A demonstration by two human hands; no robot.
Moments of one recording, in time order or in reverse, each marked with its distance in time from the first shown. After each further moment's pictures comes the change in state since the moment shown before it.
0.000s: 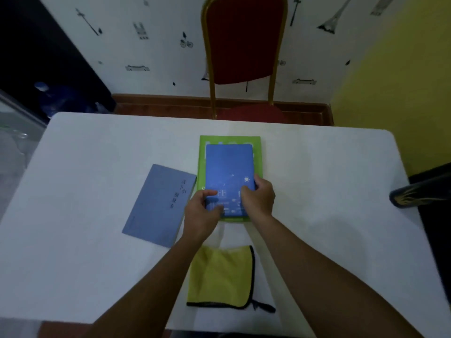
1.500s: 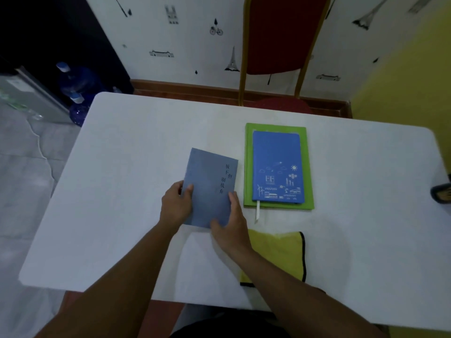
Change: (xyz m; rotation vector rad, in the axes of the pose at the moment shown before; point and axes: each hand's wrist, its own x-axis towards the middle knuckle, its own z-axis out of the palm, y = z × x) left_hand 0.029 -0.082 -0.174 0.124 0.089 -0.169; right_hand -0.151 0.031 0.156 -0.058 -0.319 -0.139
